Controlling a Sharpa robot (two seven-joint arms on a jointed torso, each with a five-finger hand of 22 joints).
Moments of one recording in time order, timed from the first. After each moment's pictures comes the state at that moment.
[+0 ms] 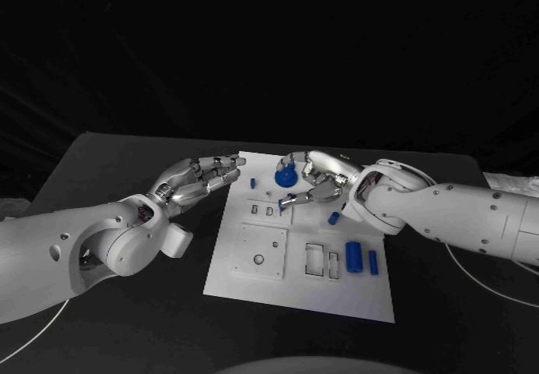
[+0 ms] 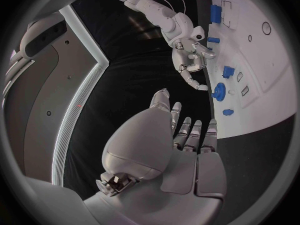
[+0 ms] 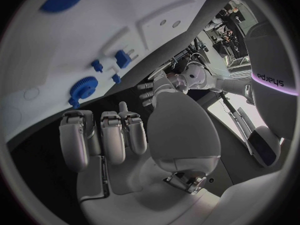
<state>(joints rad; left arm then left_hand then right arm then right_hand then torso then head) 1.30 -0.97 -0.23 1.69 -0.20 -0.19 0.46 1.54 0.20 -0.25 0.29 0.40 0.60 0.15 0.18 0.06 0.08 0.14 0.38 0.05 0.10 0.15 0.22 0.04 0.15 0.15 0.29 0.09 0.04 1.30 -0.73 -0.19 1.43 -1.17 -0.40 0.23 1.25 -0.18 -0.02 0.30 0.05 0.48 0.13 0.35 0.58 1.47 0.05 1.57 1.31 1.47 0.00 1.57 1.31 0.01 1.46 0.11 1.50 1.31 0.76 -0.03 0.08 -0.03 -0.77</state>
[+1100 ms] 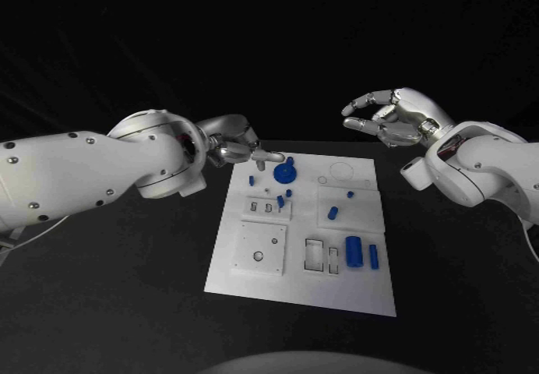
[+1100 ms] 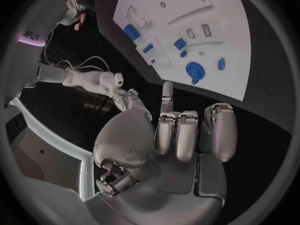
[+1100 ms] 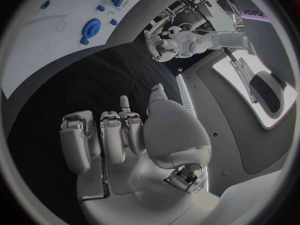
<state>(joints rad) 1.57 -0.78 -0.22 1.62 -1.08 -0.07 -0.24 1.04 0.21 -0.43 0.28 0.05 1.11 0.06 0.42 0.18 1.47 0.01 1.57 1.31 1.47 -0.03 1.57 1.31 0.05 1.46 0.08 1.51 1.31 1.46 -0.96 -0.20 1.52 -0.72 -0.36 0.36 1.21 0.05 -0.18 0.29 0.10 0.64 0.13 0.37 0.49 1.46 0.05 1.57 1.31 1.47 0.00 1.57 1.31 0.01 1.46 0.11 1.57 1.31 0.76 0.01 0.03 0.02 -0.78</state>
